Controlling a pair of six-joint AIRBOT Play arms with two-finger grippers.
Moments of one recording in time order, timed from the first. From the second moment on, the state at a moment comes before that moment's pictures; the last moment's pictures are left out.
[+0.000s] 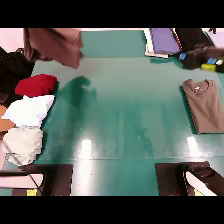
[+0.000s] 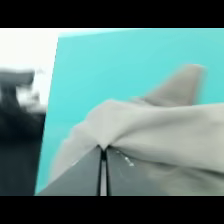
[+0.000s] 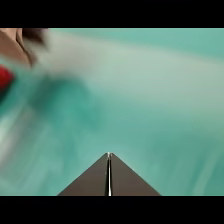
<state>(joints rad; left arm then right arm) -0.11 -1.43 2.04 1.76 -0.94 -1.56 0.09 -0.87 1.33 -1.05 0.99 1.36</state>
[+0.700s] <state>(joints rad) -0.68 -1.32 1.90 1.44 -1.02 -1.30 0.09 -0.87 1.64 -1.05 0.99 1.36</state>
